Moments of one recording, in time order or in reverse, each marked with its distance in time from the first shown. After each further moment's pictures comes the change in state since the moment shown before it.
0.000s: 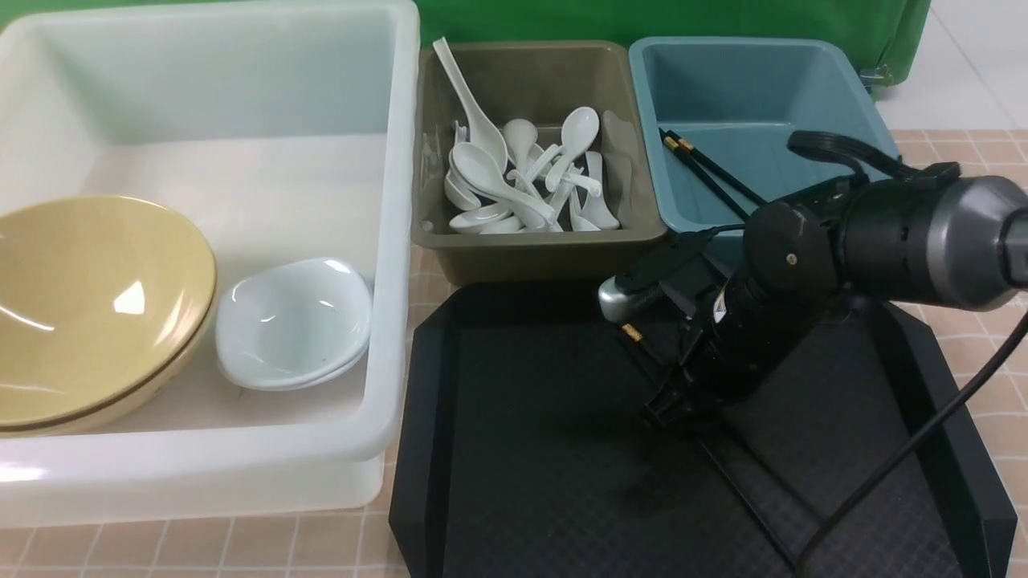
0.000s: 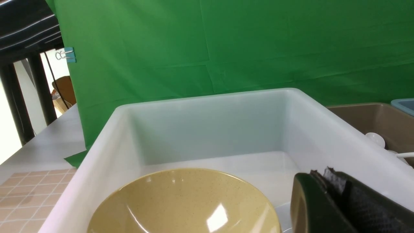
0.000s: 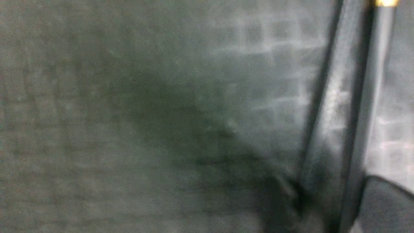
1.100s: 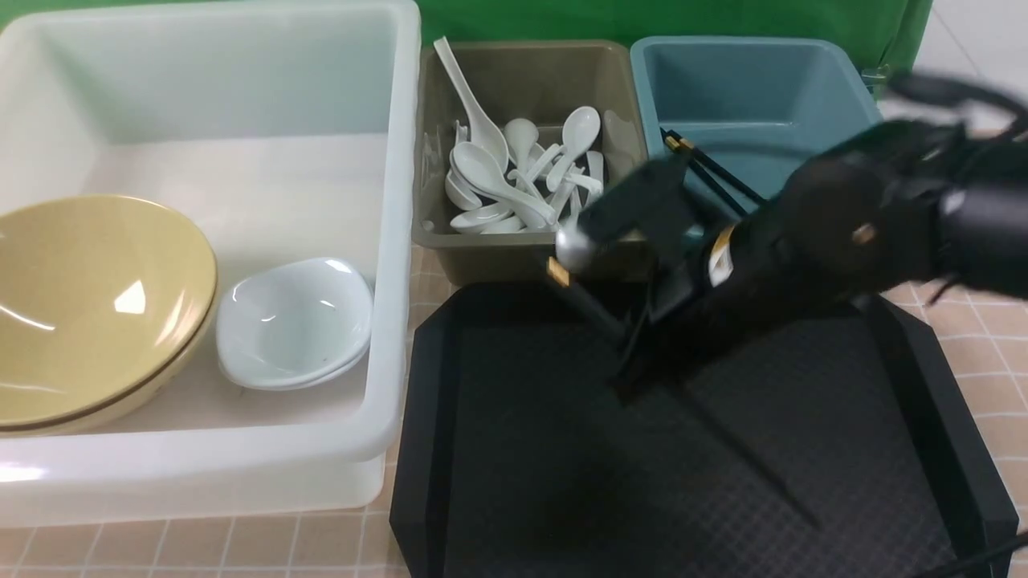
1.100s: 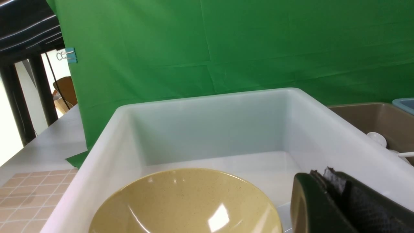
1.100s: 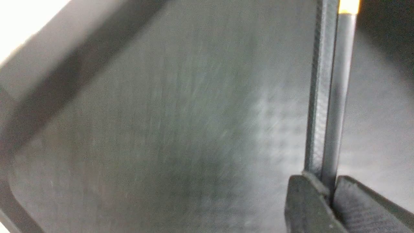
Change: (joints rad) right arm 0.099 -0.297 -0.014 -0.012 -0.033 -0.011; left arm 0.000 0.001 0.000 0.004 0.000 0.000
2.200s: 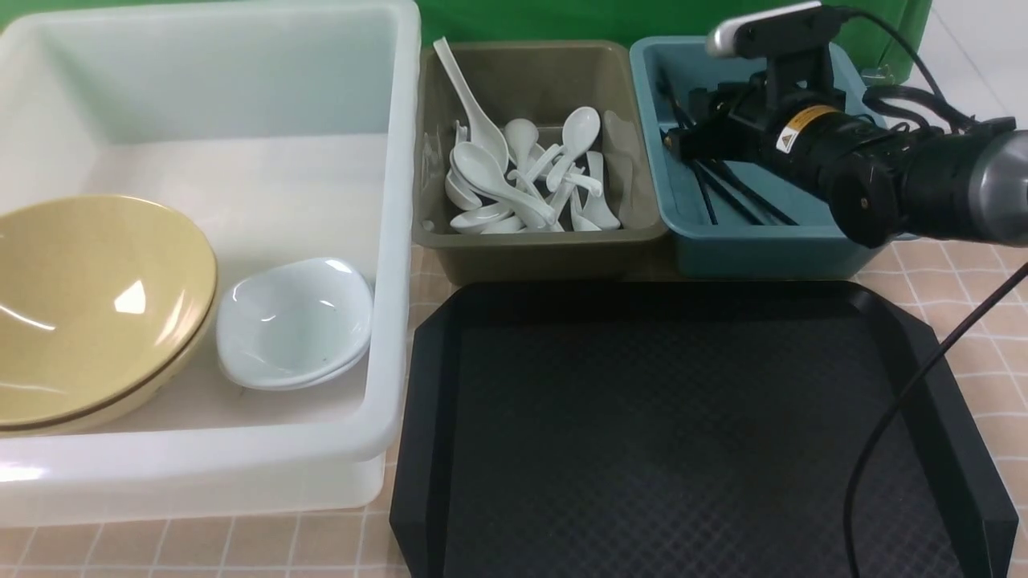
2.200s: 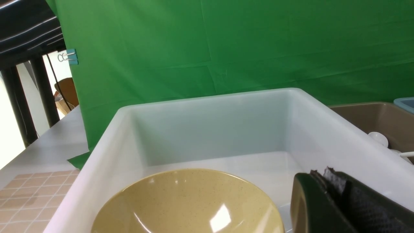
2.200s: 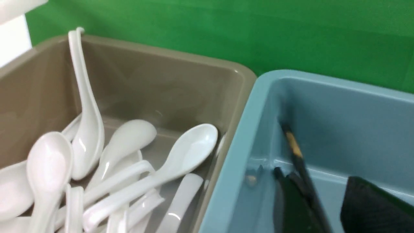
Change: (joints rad) right arm -0.369 0.402 -0.114 -0.132 -1.001 0.245; left arm 0.000 0.000 0.000 0.006 0.000 0.000
